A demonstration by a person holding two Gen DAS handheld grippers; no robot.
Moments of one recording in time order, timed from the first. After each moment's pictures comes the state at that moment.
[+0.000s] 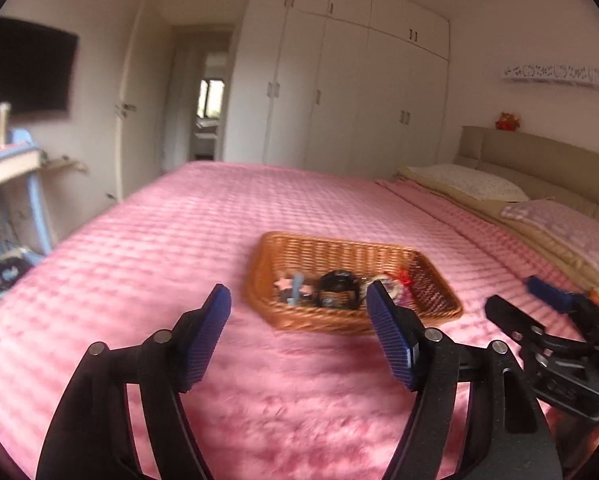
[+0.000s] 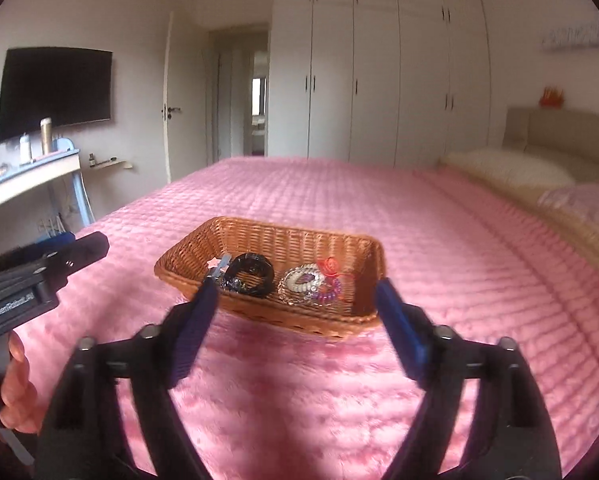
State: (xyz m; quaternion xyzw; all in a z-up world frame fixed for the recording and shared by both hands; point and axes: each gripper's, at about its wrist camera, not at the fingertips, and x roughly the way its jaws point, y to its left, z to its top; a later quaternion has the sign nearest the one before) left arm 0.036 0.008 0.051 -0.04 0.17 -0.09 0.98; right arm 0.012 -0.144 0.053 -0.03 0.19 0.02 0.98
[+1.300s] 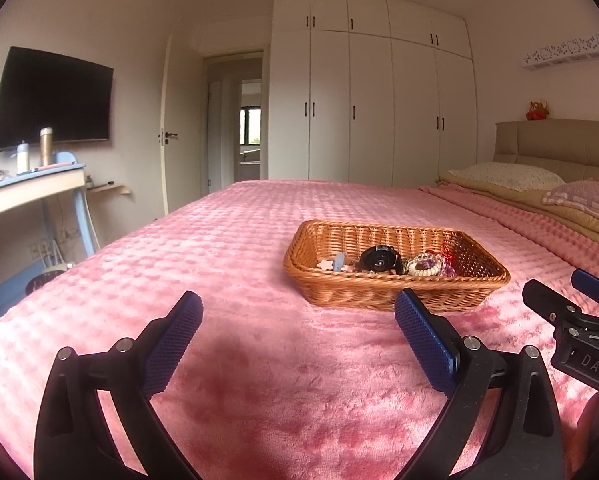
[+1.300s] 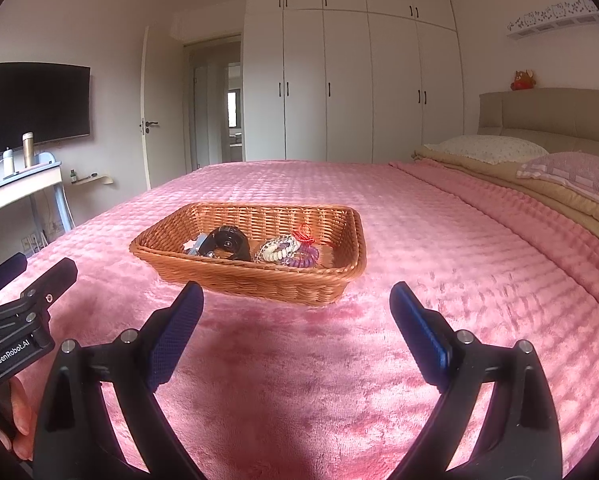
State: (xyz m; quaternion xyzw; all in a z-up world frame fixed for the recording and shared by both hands) left arm 0.011 -0.004 0.007 0.00 0.14 -0.01 0.99; right arm 0.001 -0.168 0.003 0.01 0.18 -0.01 0.98
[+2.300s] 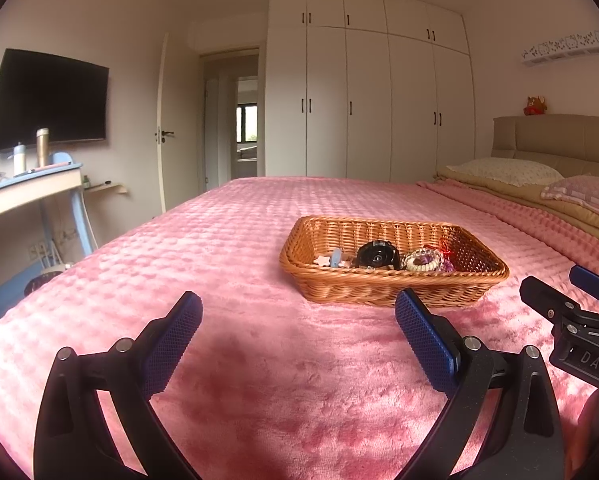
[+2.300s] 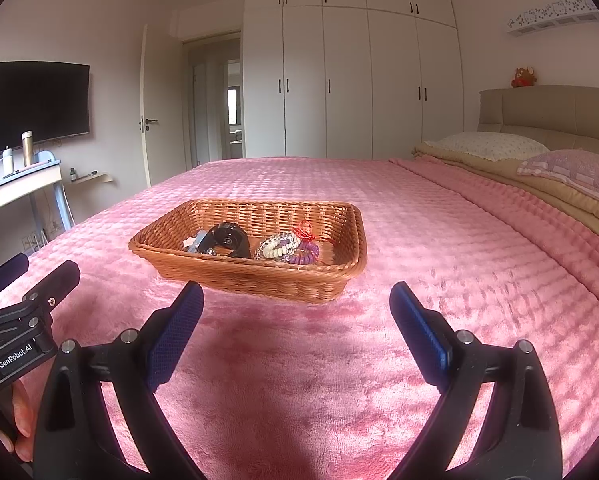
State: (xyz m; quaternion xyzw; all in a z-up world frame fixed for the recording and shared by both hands) left arm 0.013 -0.004 0.004 0.00 0.14 -0.01 0.99; right arm 0.002 -0.168 0.001 0.01 0.18 -0.01 0.98
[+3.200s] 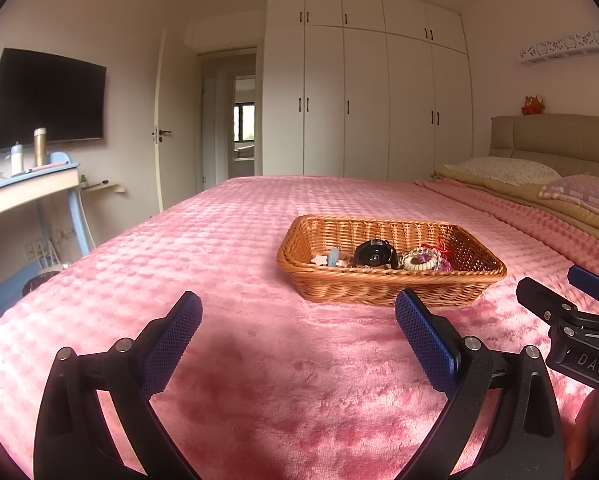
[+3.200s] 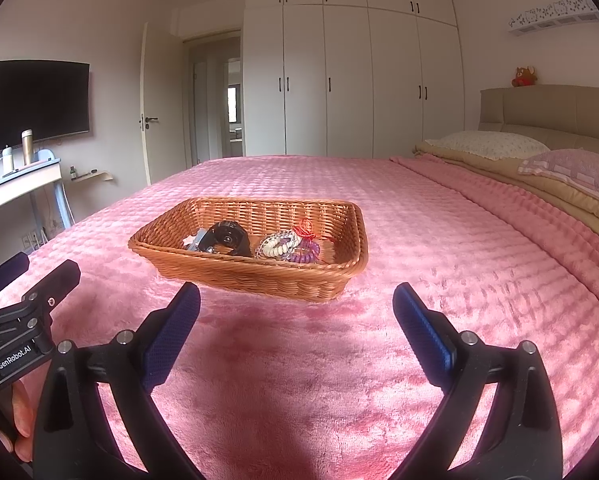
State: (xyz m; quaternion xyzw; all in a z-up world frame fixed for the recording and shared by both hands) left arm 0.017 -0.005 0.003 0.00 0.15 -0.01 0.99; right arm 0.004 -0.170 0.000 0.02 0.19 -0.01 0.98
